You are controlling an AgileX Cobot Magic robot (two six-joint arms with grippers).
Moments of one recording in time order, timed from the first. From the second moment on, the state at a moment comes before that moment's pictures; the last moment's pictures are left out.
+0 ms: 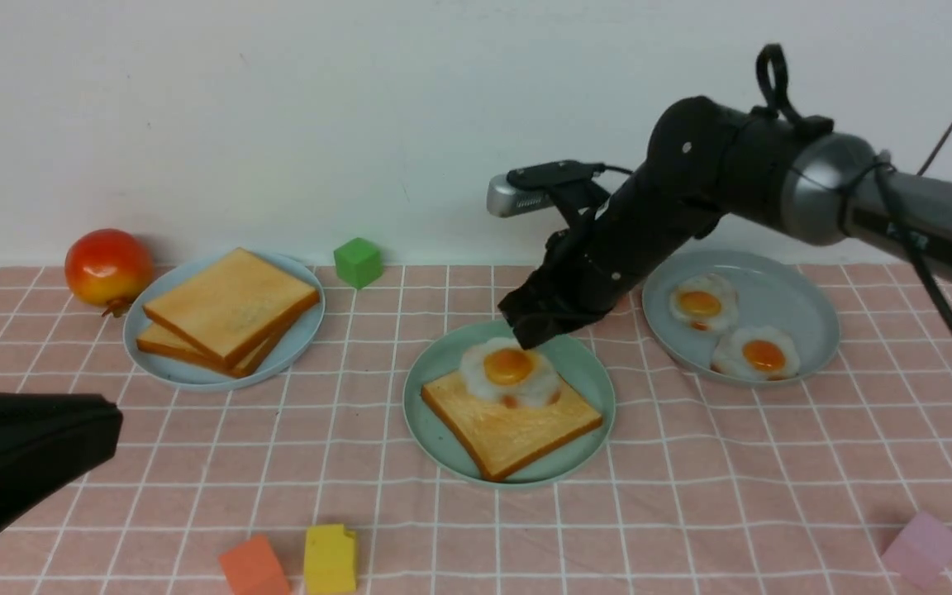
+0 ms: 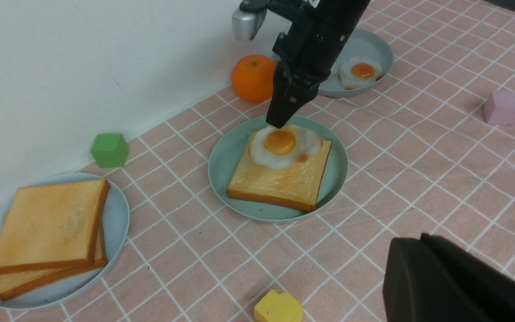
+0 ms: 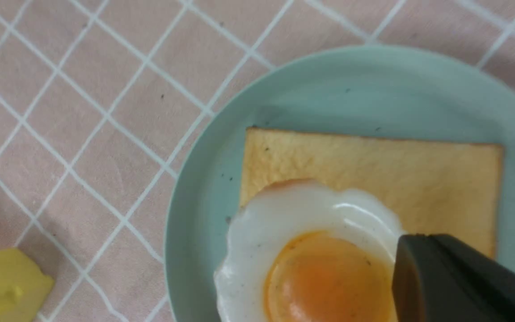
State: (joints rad) right arm 0.39 2.19 -1.84 0.49 0.88 -0.47; left arm -0.70 0.57 -0.78 0.07 0.66 0.02
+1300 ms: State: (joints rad) right arm 0.39 1.37 -1.28 0.15 1.06 -0.10; left arm -0.42 1.22 -1.10 0.06 0.79 -0.13
